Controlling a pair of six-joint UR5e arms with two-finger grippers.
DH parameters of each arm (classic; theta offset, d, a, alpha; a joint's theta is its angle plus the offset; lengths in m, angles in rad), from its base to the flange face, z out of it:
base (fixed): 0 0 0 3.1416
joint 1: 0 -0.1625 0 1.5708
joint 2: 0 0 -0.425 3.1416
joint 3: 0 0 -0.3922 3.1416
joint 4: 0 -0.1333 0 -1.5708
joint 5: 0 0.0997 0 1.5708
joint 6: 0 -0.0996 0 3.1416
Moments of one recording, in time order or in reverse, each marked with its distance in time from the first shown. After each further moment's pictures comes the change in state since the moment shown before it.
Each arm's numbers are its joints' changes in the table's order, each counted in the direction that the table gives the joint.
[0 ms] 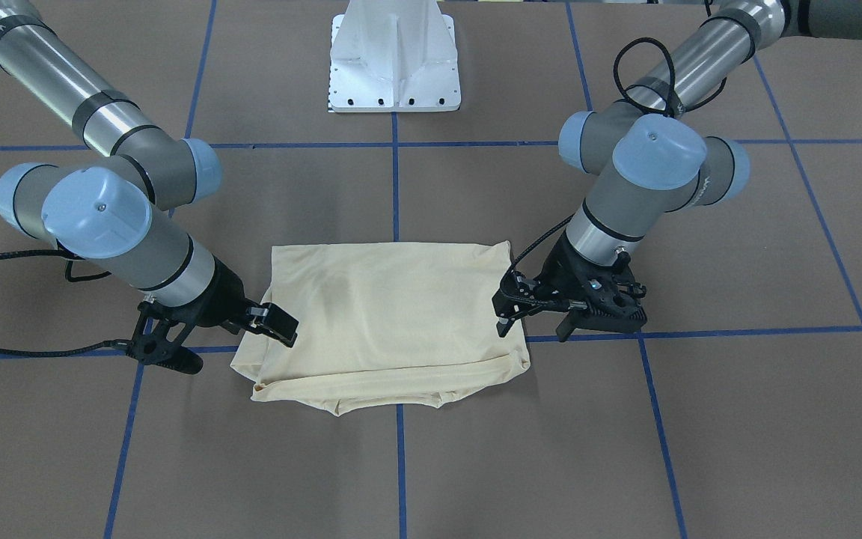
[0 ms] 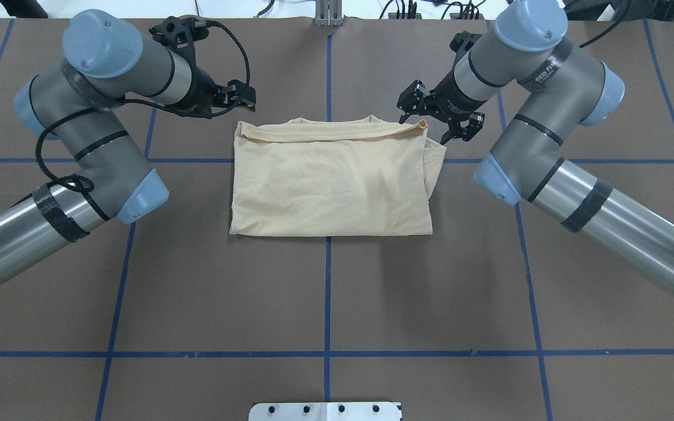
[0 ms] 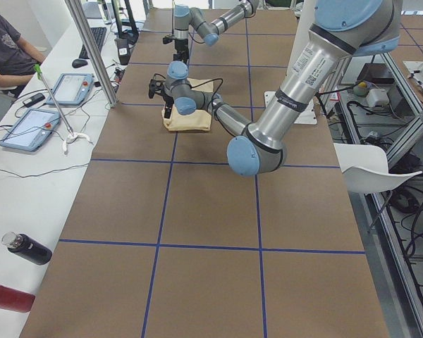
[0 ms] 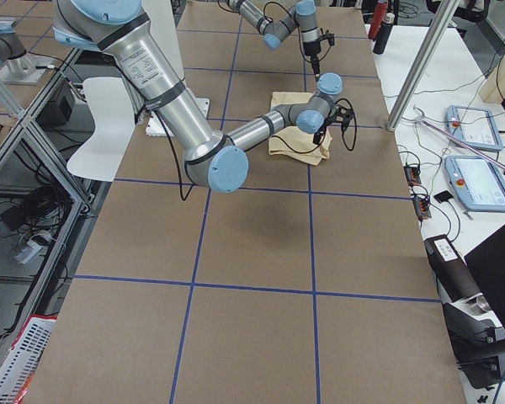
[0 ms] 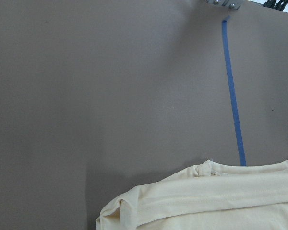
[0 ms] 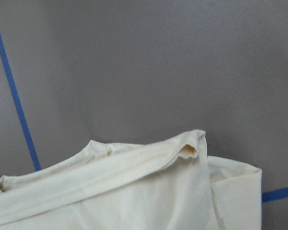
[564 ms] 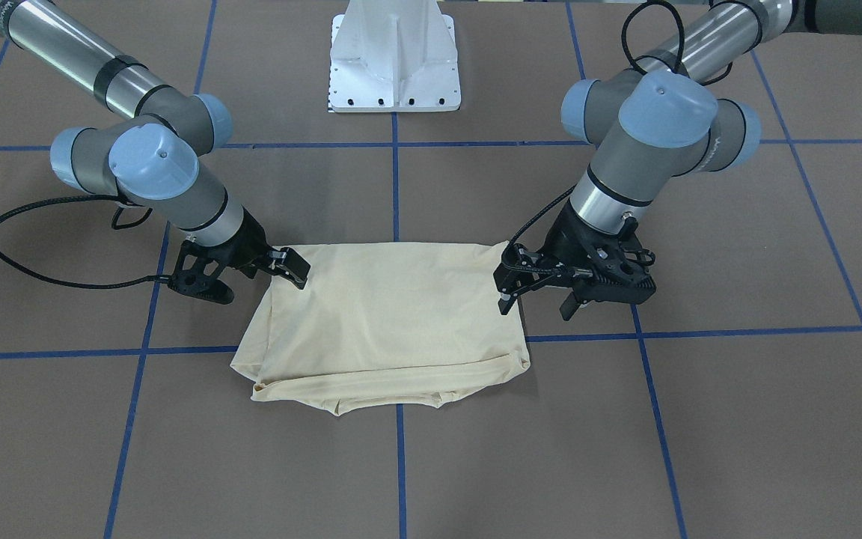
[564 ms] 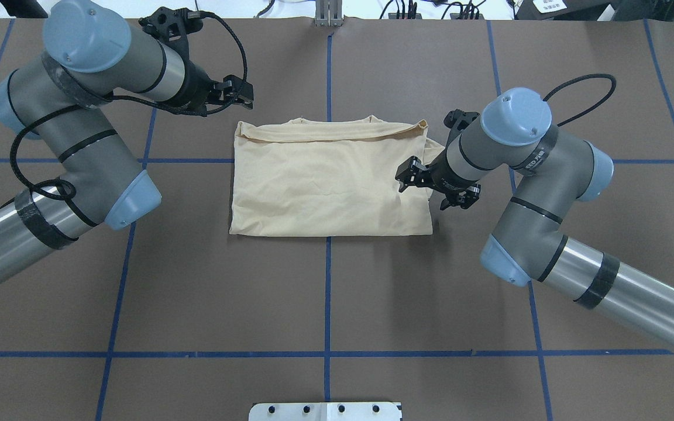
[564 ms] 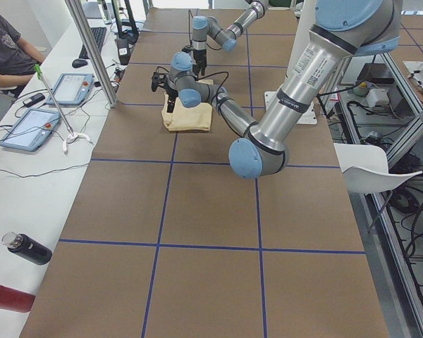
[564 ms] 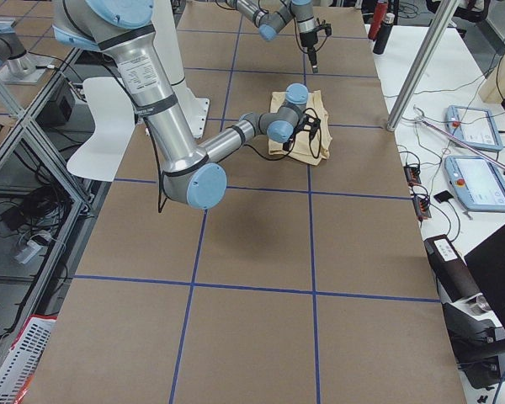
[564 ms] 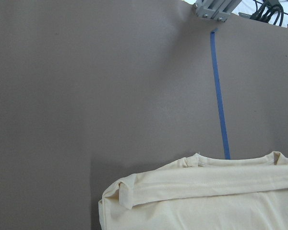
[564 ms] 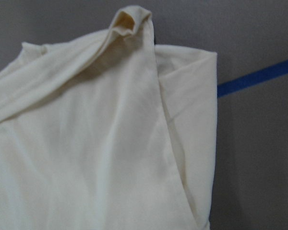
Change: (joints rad) left arm 0.001 -0.014 -0.110 -0.107 0.006 -0.002; right arm 0.166 0.129 0.109 0.003 -0.115 -0.063
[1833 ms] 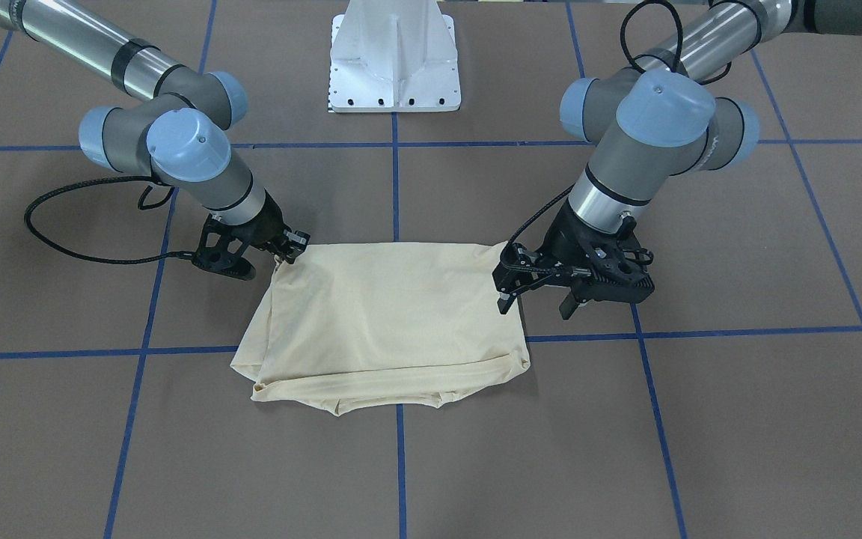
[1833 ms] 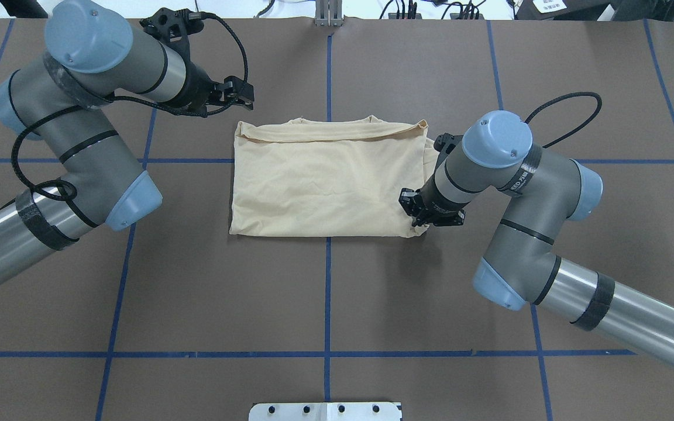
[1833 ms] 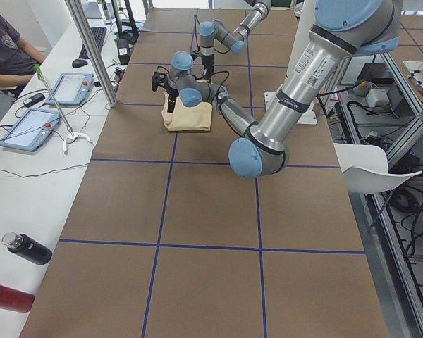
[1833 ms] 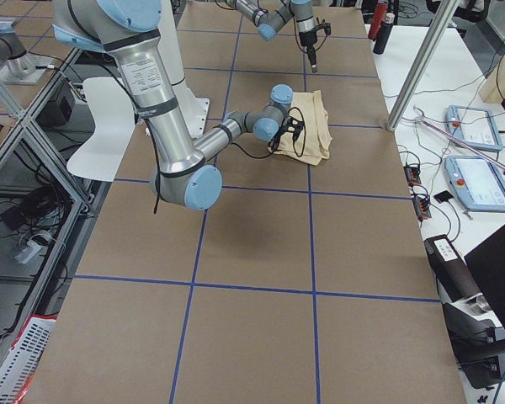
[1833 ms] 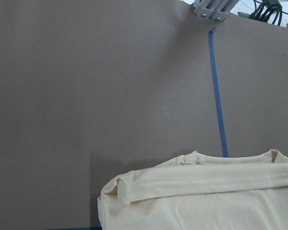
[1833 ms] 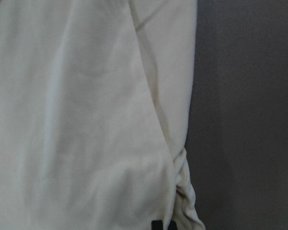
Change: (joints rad) left arm -0.002 0.001 0.002 -0.004 0.002 0.000; right arm 0.047 0.005 0.058 0.118 -0.002 -0.001
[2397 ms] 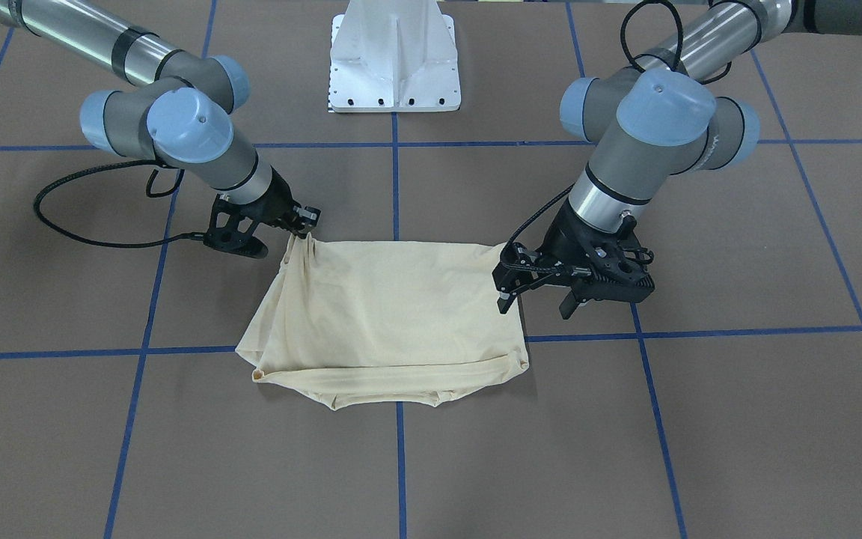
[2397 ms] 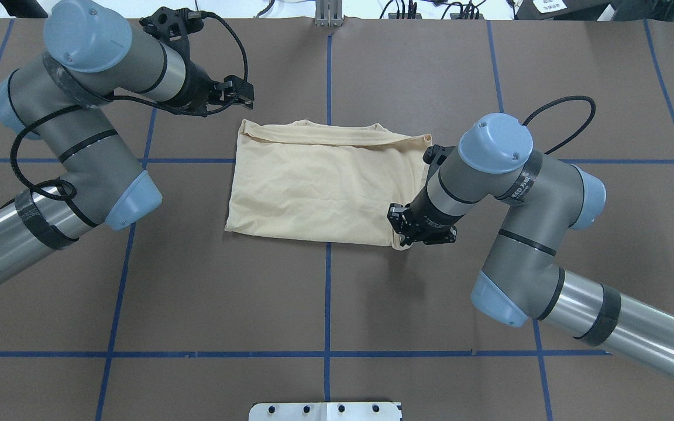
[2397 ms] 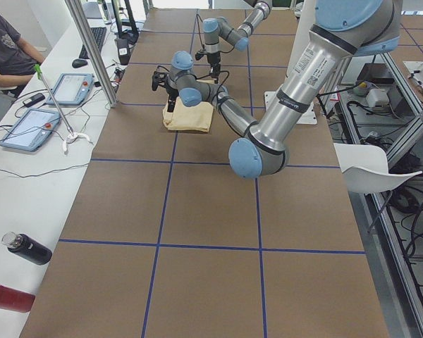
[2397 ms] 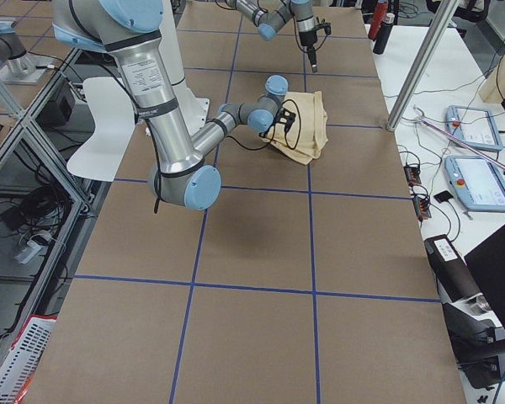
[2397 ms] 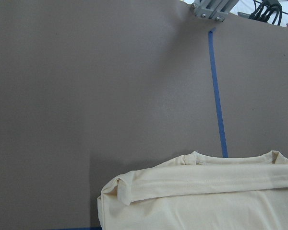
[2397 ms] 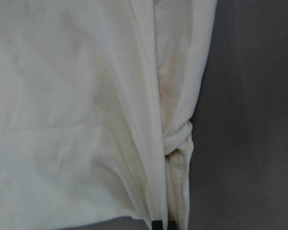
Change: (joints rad) left arm 0.001 0.000 -0.003 -0.001 0.000 0.000; right arm 0.057 0.004 0.134 0.094 0.085 -0.042
